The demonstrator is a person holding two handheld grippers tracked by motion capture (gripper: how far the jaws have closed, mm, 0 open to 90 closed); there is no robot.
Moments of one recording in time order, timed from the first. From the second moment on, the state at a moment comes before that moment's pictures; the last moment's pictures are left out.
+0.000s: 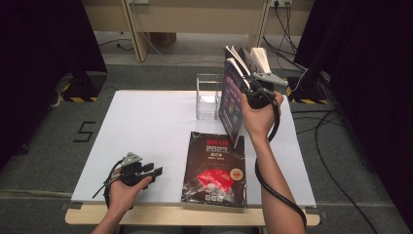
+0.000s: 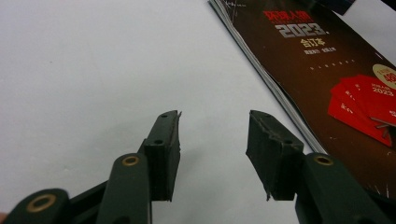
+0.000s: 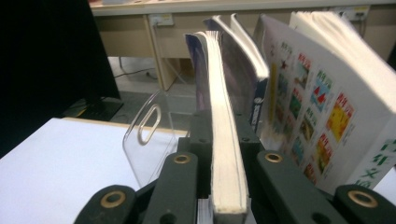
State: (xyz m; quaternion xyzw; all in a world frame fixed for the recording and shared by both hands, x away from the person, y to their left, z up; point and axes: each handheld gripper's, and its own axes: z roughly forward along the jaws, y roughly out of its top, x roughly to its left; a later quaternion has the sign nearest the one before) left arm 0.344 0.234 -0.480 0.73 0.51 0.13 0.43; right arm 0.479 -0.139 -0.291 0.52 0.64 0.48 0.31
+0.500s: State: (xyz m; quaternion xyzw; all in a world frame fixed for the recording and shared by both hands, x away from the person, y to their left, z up) left arm 0.345 0.233 -0.481 0.73 0.51 0.13 0.43; right arm 0.501 -0.130 -0.285 0.52 0.62 0.48 0.33
